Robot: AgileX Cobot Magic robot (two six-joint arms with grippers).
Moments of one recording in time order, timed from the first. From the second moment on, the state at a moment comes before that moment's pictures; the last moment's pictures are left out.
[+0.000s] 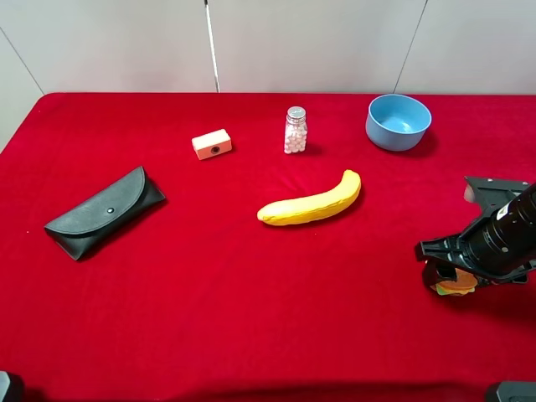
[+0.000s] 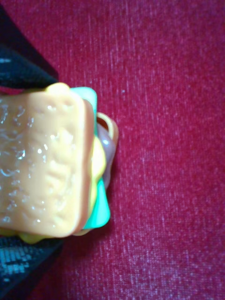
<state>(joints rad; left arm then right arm) 0.01 0.00 -0.48 0.00 1.06 0.01 0.14 1.59 -0.39 0.15 0.35 0.08</state>
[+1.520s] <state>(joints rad) 0.01 0.00 -0.48 0.00 1.06 0.01 0.48 1.60 -1.01 0.17 0.89 0.05</state>
